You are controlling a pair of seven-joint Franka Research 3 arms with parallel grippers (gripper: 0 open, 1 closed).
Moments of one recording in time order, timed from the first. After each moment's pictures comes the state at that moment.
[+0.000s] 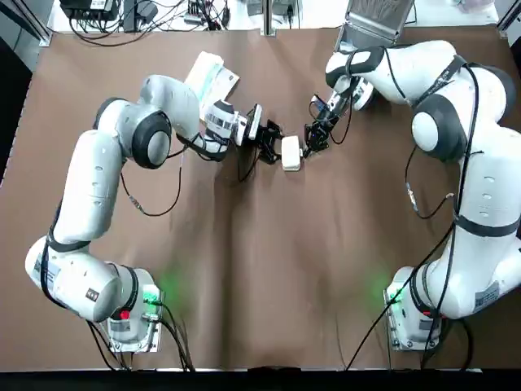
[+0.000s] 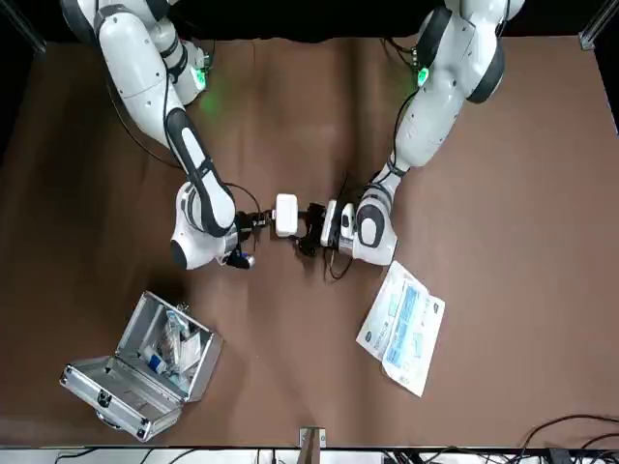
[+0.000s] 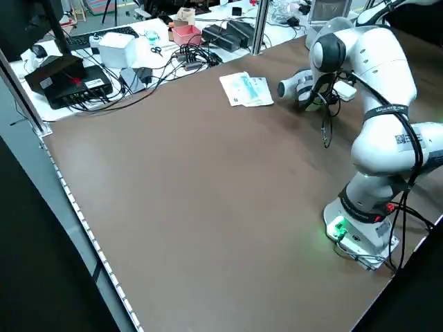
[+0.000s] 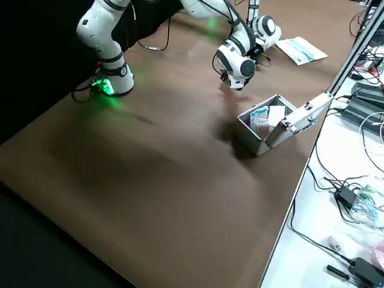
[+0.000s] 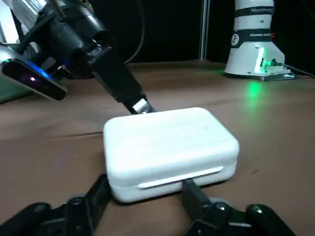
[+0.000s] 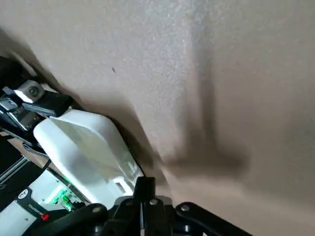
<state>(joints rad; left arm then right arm) -0.44 1.06 -0.22 -1.52 -1.55 2.06 2.59 0.37 0.71 0.02 -1.83 0.90 1.98 -0.14</state>
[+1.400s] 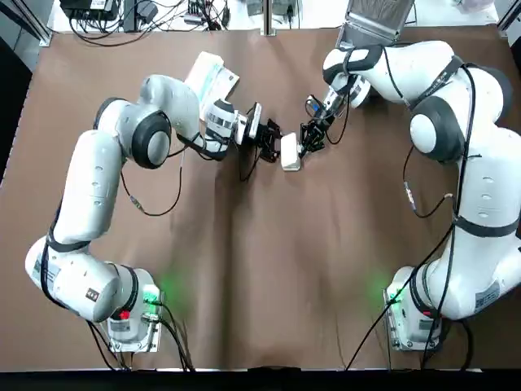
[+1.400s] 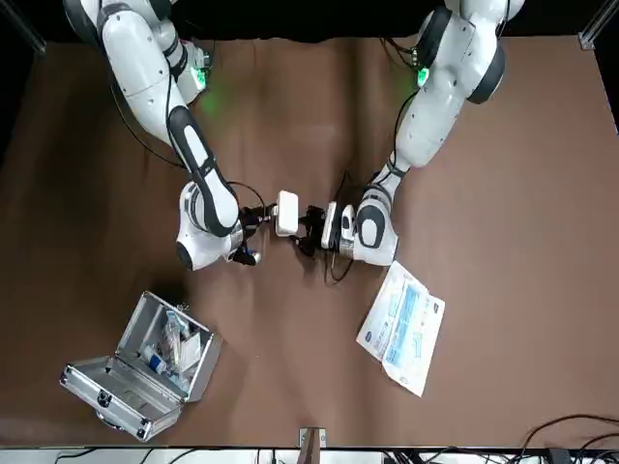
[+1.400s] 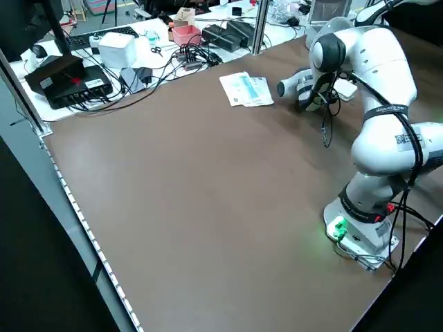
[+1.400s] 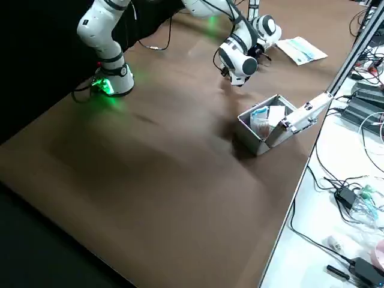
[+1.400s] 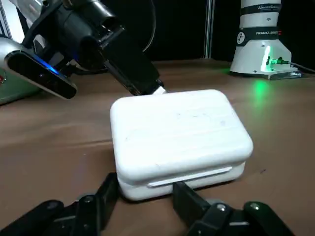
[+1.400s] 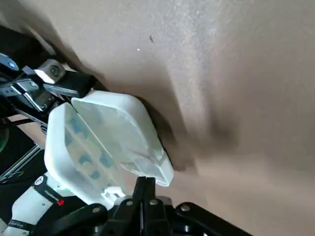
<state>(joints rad) -0.44 1.06 -0.22 -1.52 -1.57 2.08 2.59 0.39 0.71 0.02 -1.80 0.94 1.91 -0.11</state>
